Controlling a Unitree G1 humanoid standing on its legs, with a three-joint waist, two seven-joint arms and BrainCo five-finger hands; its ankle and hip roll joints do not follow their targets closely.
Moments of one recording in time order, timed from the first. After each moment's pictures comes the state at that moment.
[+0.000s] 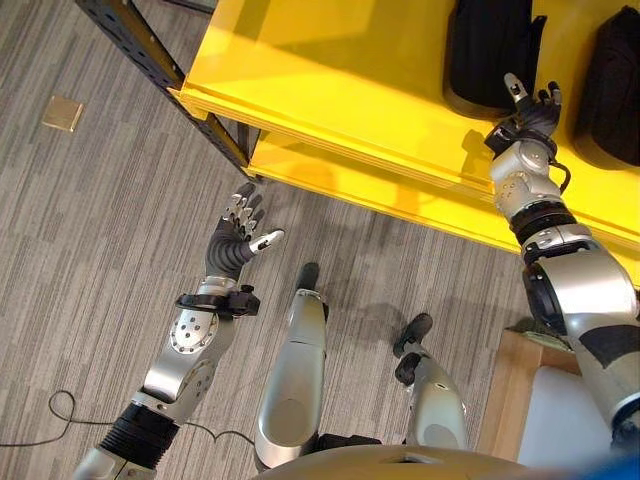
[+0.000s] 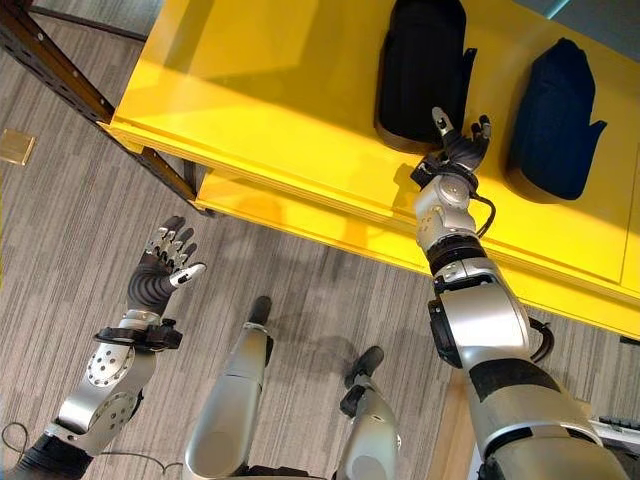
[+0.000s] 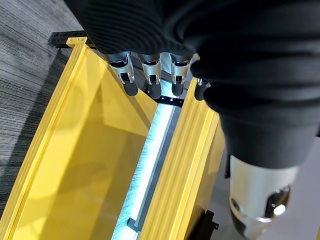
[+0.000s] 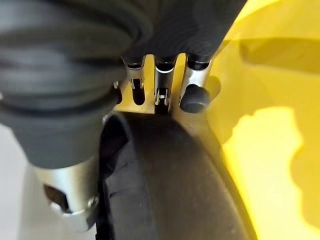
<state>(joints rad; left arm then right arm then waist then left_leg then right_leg) 0.02 0.62 -0.27 -0.13 -0.66 -0.28 0.23 -1.17 -0.39 0.17 1.17 0.82 -0.24 -0.47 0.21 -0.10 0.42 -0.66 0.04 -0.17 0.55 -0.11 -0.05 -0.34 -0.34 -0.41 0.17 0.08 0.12</state>
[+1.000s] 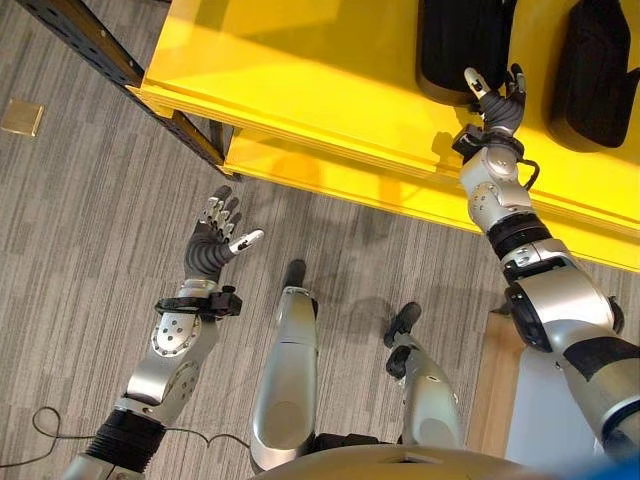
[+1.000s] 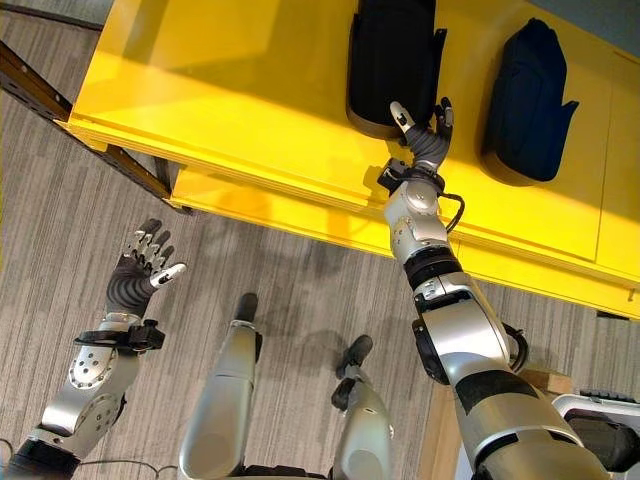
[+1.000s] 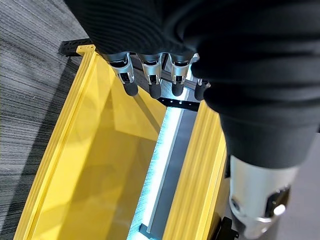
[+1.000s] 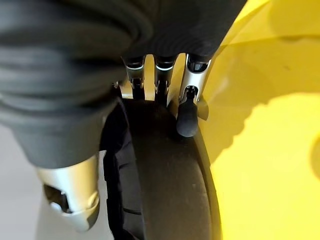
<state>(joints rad) 0.05 0.64 -0.19 -0.09 -0.66 -0.28 0.23 -1.09 -0.32 0.24 0.94 0.75 -0.27 -0.48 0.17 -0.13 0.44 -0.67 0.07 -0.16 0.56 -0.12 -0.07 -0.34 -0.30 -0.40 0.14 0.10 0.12</state>
